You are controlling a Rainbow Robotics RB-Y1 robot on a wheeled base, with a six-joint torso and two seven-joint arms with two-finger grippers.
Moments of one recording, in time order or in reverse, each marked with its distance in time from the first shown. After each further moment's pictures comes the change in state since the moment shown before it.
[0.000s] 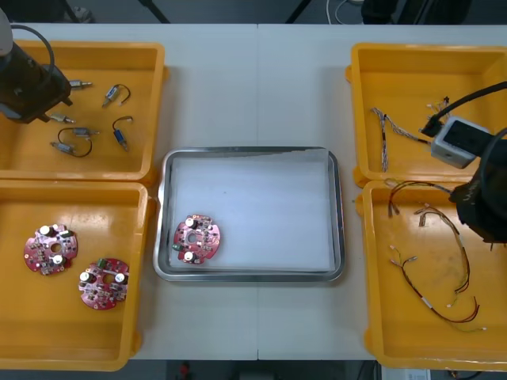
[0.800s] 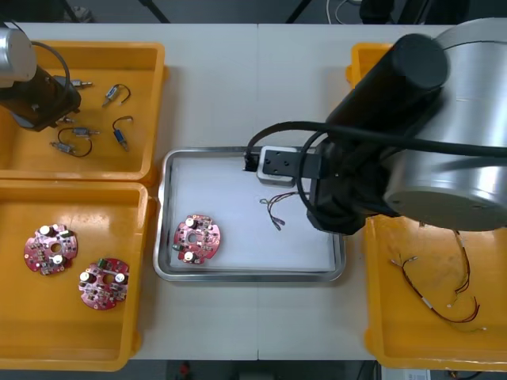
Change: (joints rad) right arm -0.495 0.254 0.695 0.189 0.220 0.001 -0.011; left arm -0.004 -0.027 -0.106 0.087 -0.002 -0.162 0.000
